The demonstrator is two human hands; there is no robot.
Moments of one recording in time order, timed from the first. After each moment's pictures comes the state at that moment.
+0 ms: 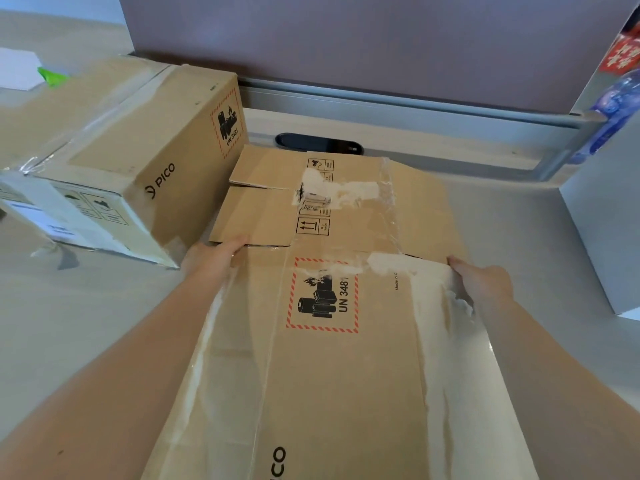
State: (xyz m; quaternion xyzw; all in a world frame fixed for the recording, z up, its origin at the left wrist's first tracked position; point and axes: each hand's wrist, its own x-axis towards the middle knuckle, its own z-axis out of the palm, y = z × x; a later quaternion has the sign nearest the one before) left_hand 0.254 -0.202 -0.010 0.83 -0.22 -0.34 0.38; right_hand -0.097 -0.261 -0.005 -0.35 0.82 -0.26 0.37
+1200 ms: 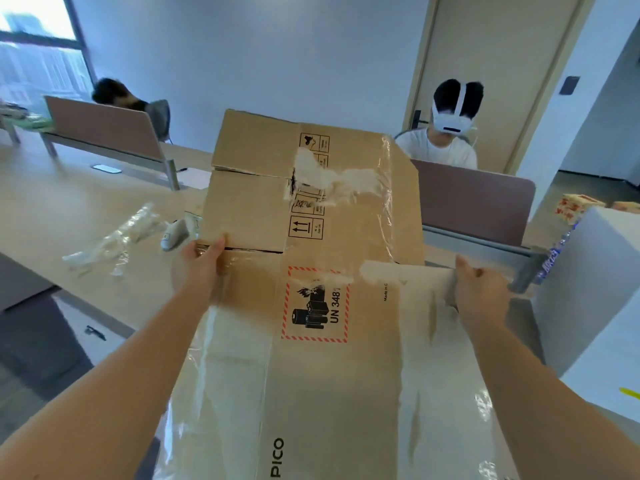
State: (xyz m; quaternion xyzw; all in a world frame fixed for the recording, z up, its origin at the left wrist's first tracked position) left_hand 0.201 0.020 0.173 0.71 -0.18 -0.12 0.67; right_hand -0.112 -0.119 0.186 -0.57 0.64 -0.43 0.28
